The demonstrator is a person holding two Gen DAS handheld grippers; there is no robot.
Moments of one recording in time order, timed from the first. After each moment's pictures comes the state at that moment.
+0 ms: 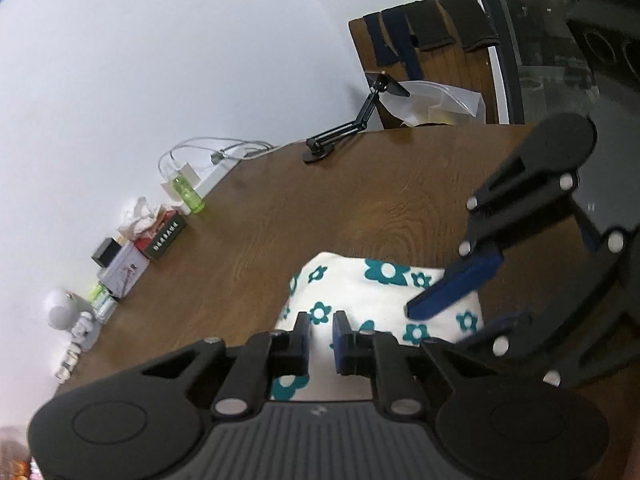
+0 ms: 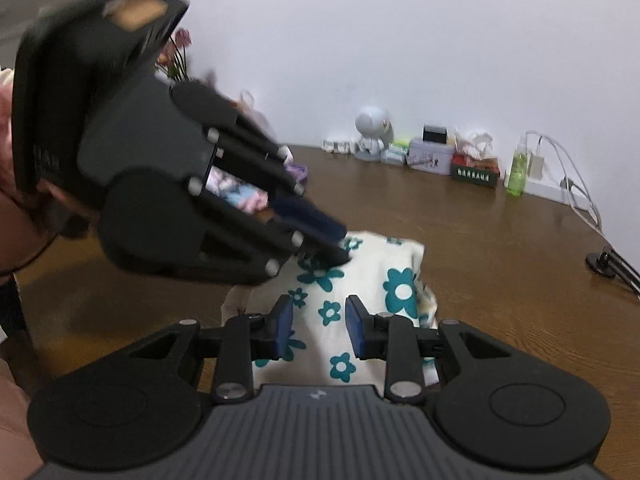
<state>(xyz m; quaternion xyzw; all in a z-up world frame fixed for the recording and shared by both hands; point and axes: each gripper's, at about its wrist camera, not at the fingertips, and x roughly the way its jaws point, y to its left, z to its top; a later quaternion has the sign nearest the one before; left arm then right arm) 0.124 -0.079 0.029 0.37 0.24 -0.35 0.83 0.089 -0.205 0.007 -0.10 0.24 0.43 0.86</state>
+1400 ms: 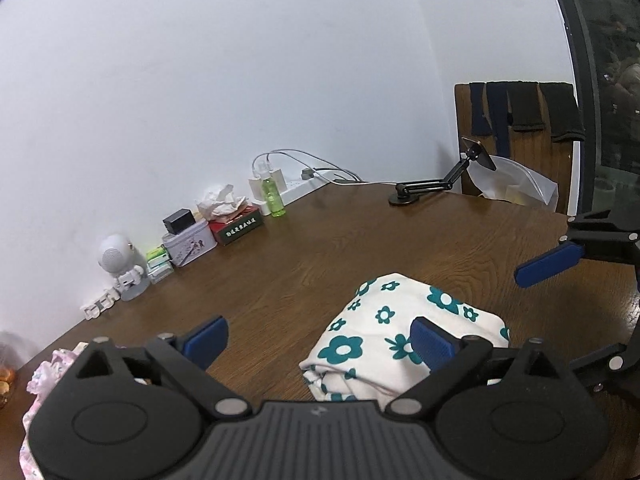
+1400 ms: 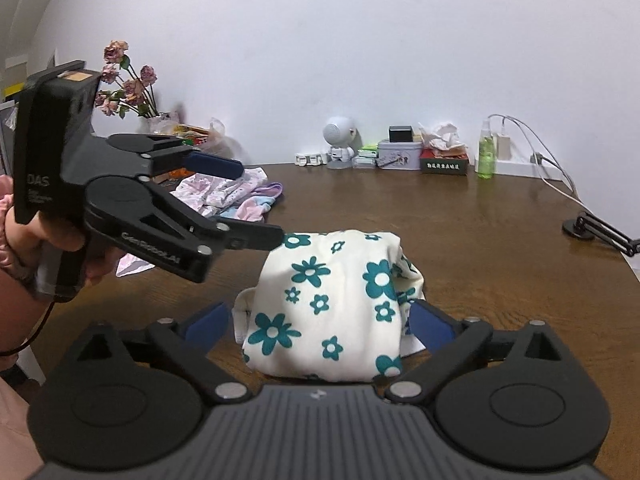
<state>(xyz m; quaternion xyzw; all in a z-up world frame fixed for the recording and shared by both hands) 0.110 -0.030 0.052 0.22 0.21 -0.26 0.92 0.072 -0.228 0.018 -0.02 0.24 0.40 0.89</state>
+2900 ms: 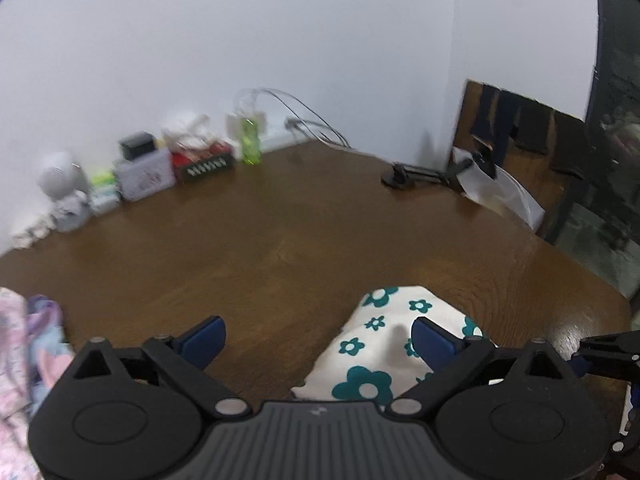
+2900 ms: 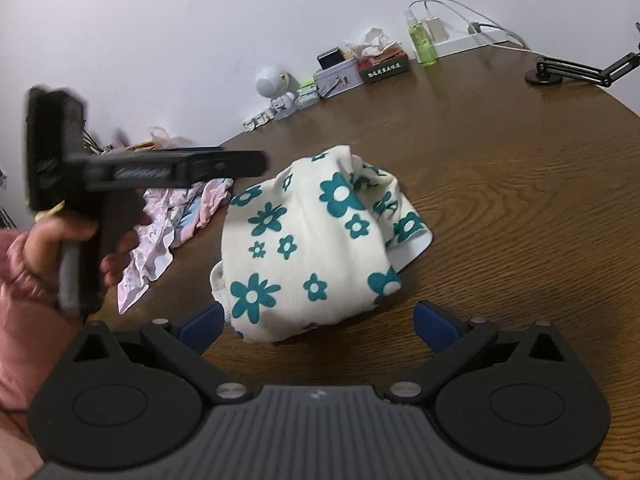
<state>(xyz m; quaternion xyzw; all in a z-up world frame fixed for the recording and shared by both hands) 0.204 -0.033 0.028 0.11 0.34 -0.32 0.88 0.093 -0.224 -0.012 0.13 0.38 0.33 0.85</state>
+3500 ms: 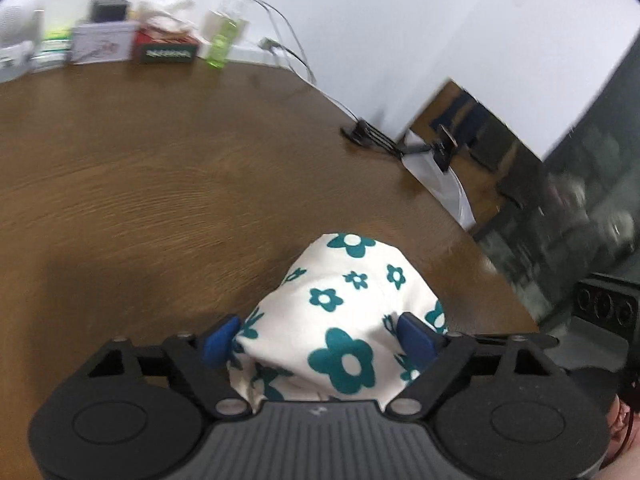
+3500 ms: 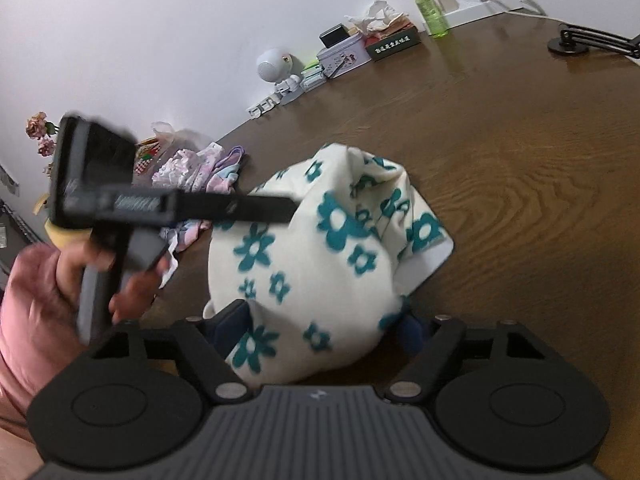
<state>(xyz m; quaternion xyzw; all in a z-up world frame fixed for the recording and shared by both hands) 0.230 -0.010 -0.019 -0.06 0.46 -0.38 0.80 0.144 -0.212 -0.030 0.16 0.41 0.36 0.82</state>
